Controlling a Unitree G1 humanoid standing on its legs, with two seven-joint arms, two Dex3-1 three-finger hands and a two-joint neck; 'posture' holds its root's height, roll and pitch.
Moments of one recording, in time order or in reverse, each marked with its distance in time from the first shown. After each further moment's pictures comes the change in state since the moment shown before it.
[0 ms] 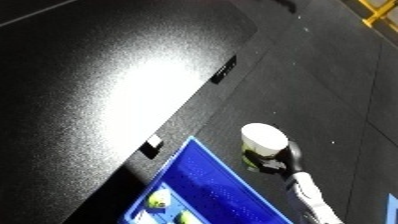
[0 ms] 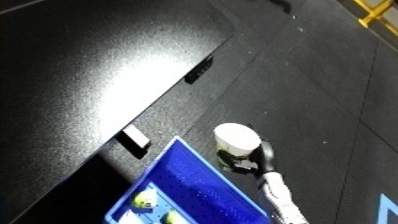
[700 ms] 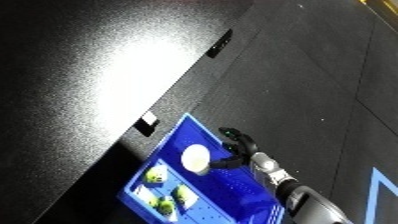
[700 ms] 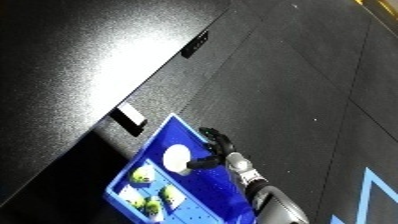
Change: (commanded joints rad) left arm -0.058 0.005 -0.134 0.025 0.083 0.032 -0.005; right arm -0.224 0.006 0.176 0.530 -0.155 0.158 0.108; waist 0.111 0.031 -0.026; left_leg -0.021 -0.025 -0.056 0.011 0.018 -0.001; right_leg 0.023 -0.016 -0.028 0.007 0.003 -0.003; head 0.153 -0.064
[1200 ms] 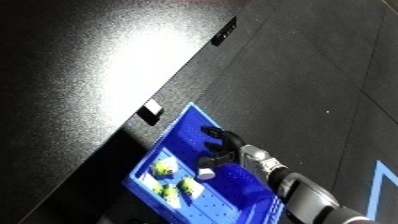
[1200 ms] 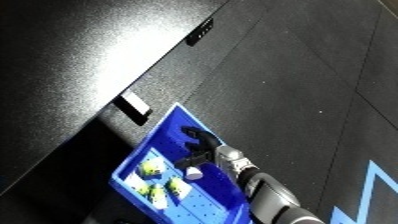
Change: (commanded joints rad) left arm -0.009 0.005 -0.021 0.006 0.046 0.031 0.002; right arm -0.026 0.069 0.053 -0.052 0.198 0.133 0.338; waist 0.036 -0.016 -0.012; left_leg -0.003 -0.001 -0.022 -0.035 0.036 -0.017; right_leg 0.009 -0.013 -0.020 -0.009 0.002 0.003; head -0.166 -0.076
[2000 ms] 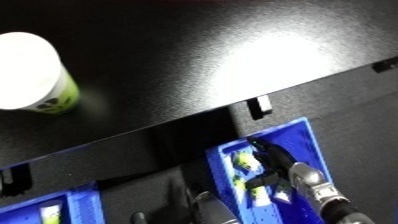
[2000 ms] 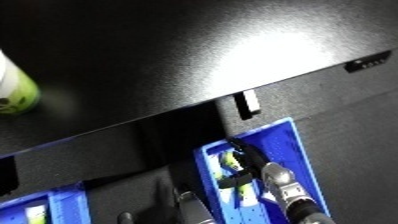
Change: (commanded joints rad) left arm -0.069 0.022 -0.001 -0.003 0.125 0.031 -0.007; right arm -0.059 0.092 0.211 -0.074 -0.371 0.066 -0.092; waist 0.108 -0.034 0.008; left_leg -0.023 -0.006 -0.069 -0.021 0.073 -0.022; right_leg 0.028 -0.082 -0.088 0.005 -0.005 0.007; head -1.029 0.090
